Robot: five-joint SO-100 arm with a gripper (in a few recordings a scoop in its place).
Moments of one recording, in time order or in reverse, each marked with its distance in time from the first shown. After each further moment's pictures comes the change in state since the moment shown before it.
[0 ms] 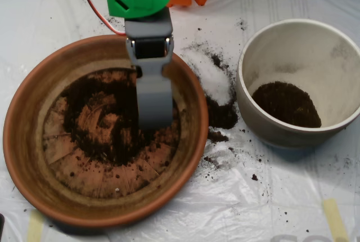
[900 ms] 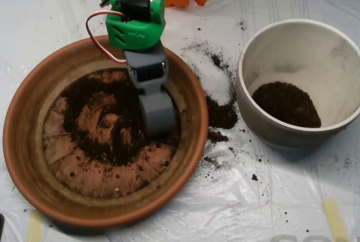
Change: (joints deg) arm 4.0 -8.7 14.4 -16.0 -13.4
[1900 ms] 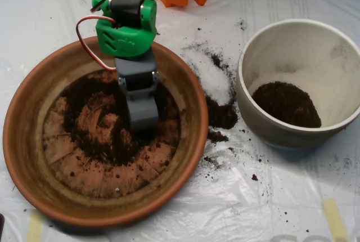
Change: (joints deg) arm 2.1 -4.3 -5.1 -3.1 0.8
